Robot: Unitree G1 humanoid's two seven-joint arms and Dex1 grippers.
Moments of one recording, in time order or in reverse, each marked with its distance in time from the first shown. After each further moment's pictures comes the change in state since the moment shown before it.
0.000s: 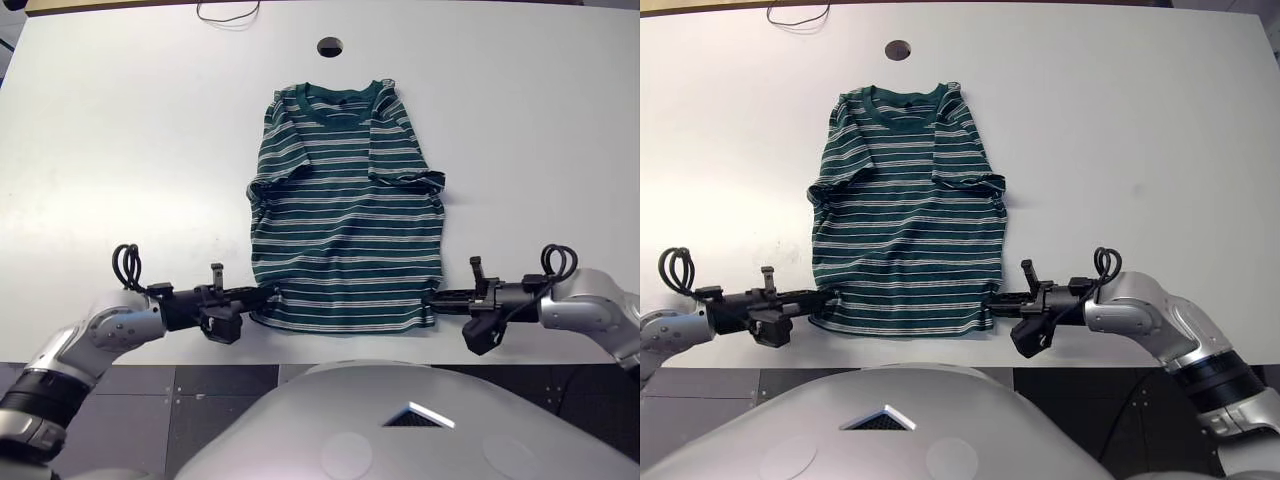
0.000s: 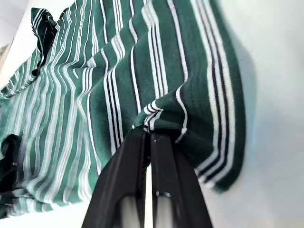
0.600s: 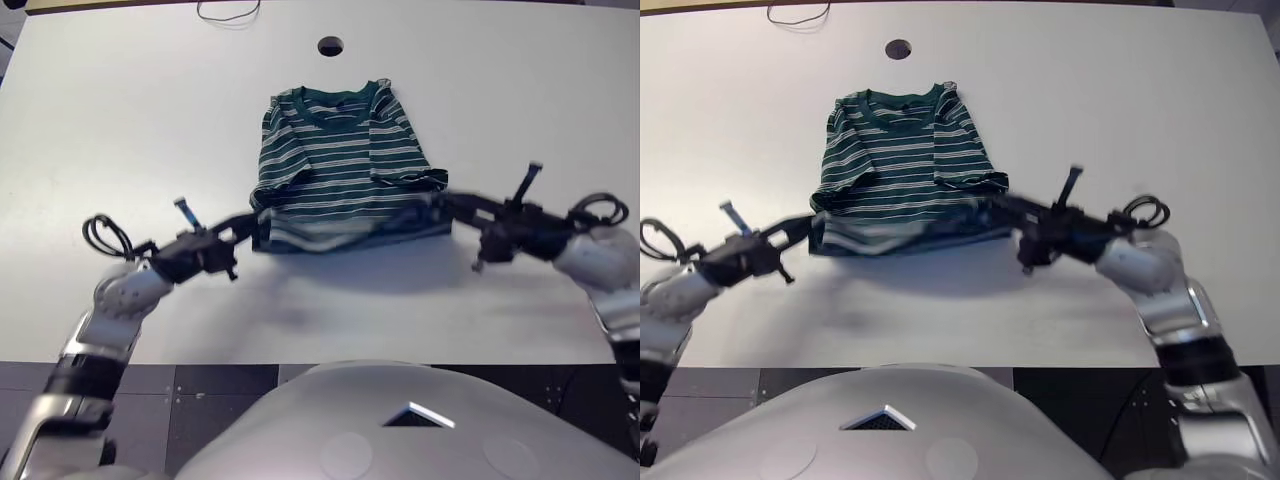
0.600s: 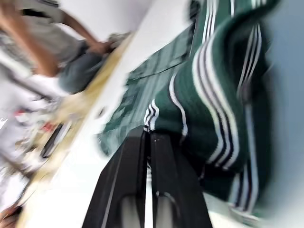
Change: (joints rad) left arm -0.332 -0.329 0.168 0.177 0.017 0.233 0.204; right arm -0.299 0.336 -0.179 0.147 0.100 0.244 -0.233
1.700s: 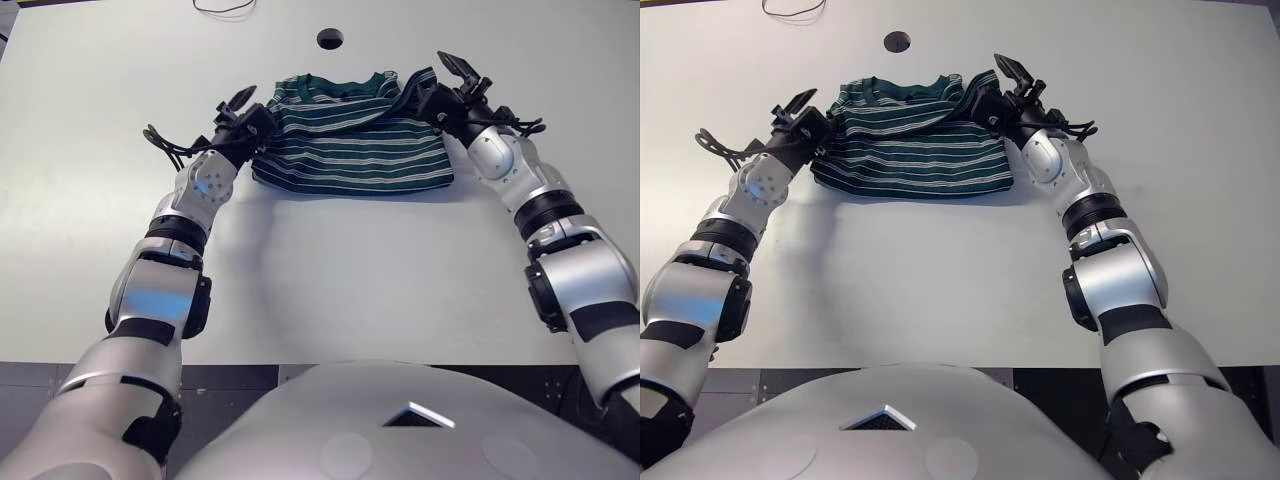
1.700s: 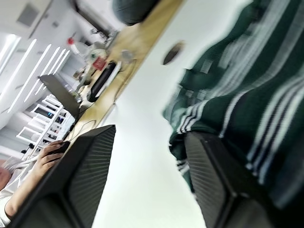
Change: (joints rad) left arm -0.704 -0.352 -0.046 0.926 0.270 0.082 0.386; right arm -0.662 0.354 0.168 1.146 -0.381 -0.010 -0.568
